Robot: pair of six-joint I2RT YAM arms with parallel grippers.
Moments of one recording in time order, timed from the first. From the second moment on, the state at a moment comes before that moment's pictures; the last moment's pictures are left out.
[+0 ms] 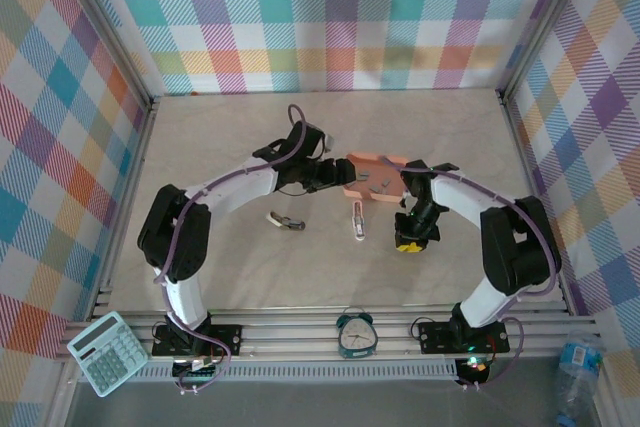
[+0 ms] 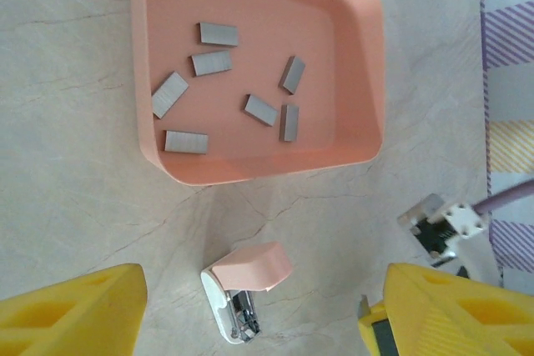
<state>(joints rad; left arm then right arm) -0.62 1.82 1.37 -0.40 0.35 -0.70 0.34 1.64 0.99 -1.06 -0.25 0.36</state>
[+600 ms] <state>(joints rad) -0.60 1.79 1.29 -0.42 0.33 -0.70 0.35 1.74 1.01 -1.05 -0.20 0.36</state>
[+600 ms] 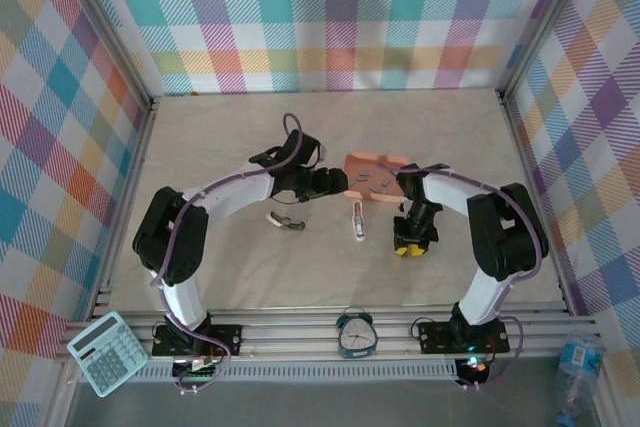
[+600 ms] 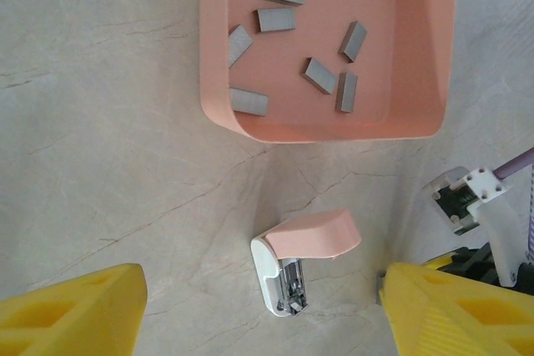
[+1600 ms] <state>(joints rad) -0.60 1.78 1.26 -0.42 0.33 -0.70 0.36 1.78 1.05 -1.04 -0.17 0.36</state>
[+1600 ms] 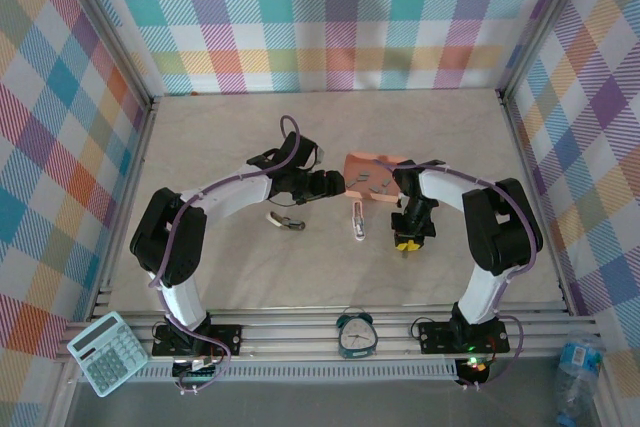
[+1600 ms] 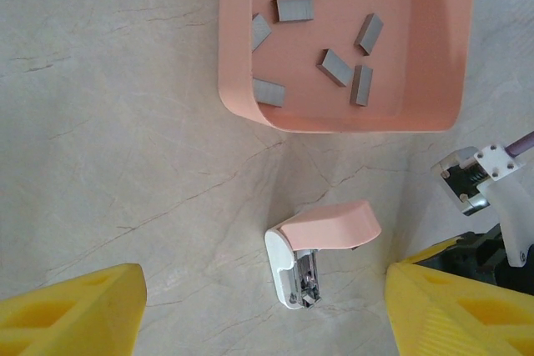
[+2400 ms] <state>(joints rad) -0.38 1.59 1.13 -0.42 0.29 -0.68 0.59 1.55 1.04 -0.79 -0.11 0.37</state>
